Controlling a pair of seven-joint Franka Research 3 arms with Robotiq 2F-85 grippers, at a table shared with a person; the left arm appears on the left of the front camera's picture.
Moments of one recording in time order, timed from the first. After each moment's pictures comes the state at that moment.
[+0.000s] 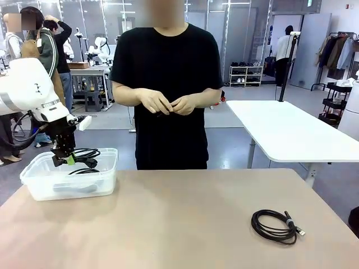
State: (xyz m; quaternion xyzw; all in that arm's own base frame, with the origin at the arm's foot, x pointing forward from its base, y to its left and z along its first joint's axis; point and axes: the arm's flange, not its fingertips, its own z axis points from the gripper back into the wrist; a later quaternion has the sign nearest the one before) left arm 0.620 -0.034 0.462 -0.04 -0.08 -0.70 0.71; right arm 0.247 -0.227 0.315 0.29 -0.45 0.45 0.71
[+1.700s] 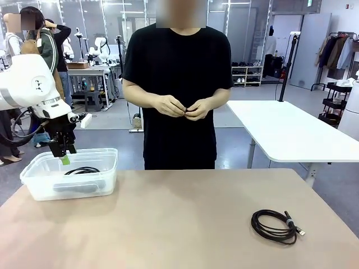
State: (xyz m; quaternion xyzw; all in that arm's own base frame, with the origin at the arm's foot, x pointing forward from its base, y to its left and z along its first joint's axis) left arm 0.621 -0.036 0.470 -0.03 -0.06 -0.69 0.72; right arm 0.247 -0.227 0.315 0.29 -0.45 0.45 0.71
